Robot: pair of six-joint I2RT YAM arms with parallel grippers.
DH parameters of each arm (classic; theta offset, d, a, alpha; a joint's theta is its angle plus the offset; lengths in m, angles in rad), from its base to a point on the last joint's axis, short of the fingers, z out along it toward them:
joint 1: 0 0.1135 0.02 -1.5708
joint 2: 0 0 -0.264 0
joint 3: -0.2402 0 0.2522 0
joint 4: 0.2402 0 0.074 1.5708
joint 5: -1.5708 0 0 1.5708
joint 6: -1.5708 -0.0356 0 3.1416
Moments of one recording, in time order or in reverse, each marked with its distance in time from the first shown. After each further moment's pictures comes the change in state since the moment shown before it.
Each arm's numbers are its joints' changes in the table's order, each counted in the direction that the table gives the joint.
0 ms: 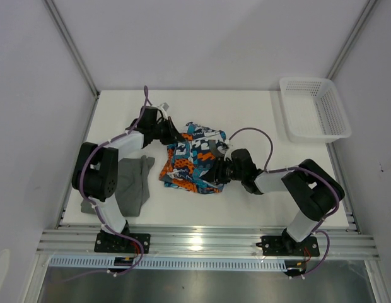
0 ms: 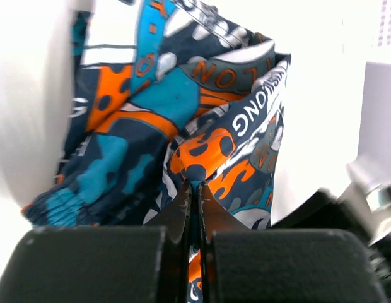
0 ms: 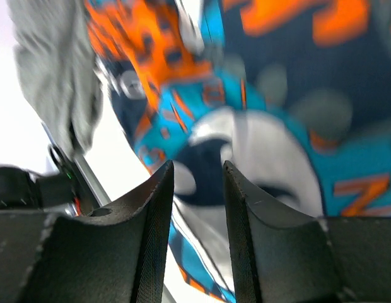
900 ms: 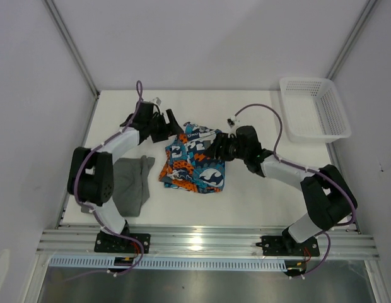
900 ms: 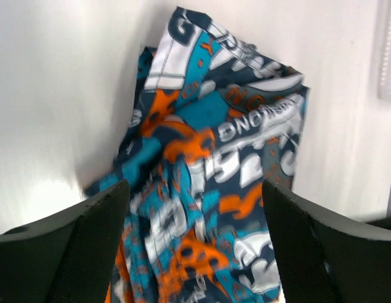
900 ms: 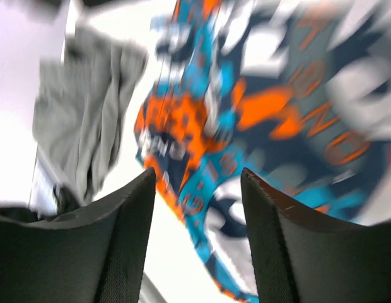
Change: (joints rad) left arm 0.037 0.005 -0.093 0.149 0.164 -0.019; right arm -0.047 -0.116 -0.201 0.288 -0.062 0.117
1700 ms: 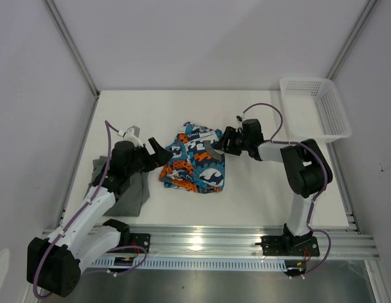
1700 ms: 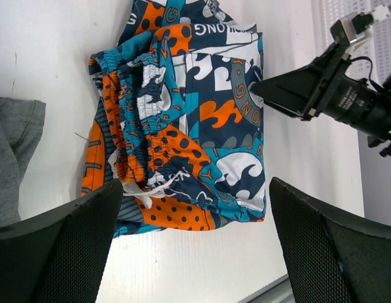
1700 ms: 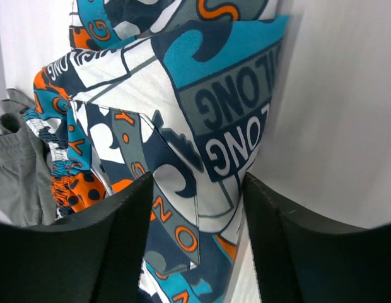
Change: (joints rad) left arm -0.087 -0.877 0.623 -0.050 0.181 0.127; right arm -0.224 0.348 -0.195 0.022 0.080 0.035
